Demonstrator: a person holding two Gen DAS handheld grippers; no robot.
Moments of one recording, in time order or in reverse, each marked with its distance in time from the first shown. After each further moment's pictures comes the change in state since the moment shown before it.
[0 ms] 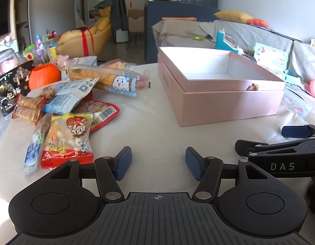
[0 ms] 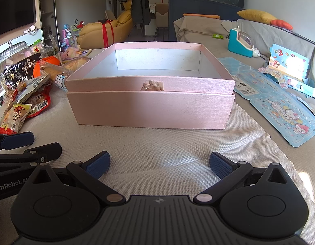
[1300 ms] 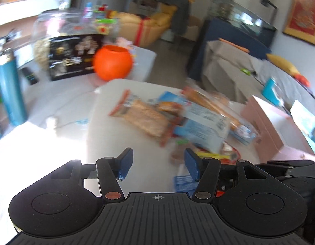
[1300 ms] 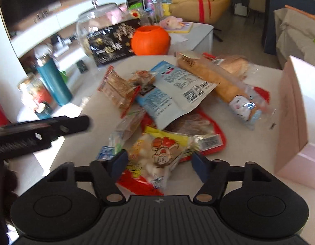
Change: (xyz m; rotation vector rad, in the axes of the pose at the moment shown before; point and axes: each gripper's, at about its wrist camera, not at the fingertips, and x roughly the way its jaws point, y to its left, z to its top) left arm -0.032 0.202 0.022 -0.346 -0.004 0.043; right arm 0.045 0.199 0.082 -0.238 0.206 0.462
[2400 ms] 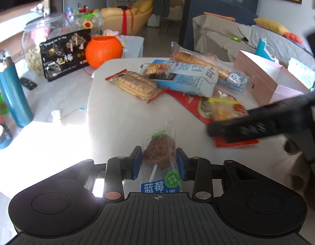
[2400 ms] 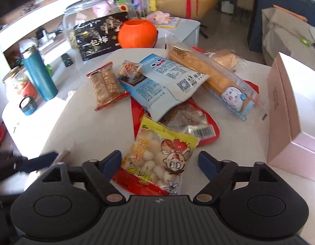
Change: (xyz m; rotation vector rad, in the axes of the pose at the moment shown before) left arm -0.023 -0.009 -0.046 0.167 0.093 0.033; right arm -0.001 0.012 -0.014 -0.014 0.020 -0.125
